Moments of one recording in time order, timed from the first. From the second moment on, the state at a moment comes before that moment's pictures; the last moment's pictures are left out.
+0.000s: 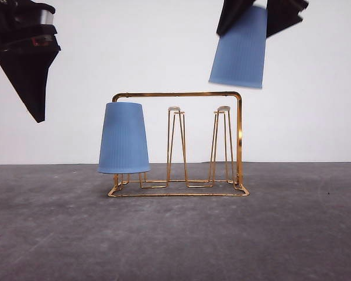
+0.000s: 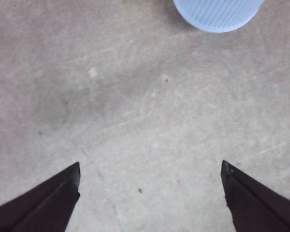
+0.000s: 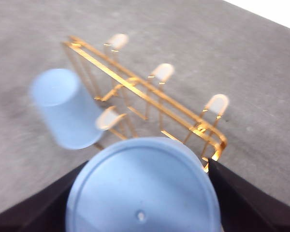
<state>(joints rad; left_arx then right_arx) -0.37 1.34 1.14 -0.96 0.01 -0.02 0.40 1.48 1.43 -0.63 -0.26 -0.10</state>
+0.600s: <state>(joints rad) -0.37 1.34 1.14 -0.95 0.02 -0.02 0.40 1.71 1.43 -0.53 -0.24 -0.10</state>
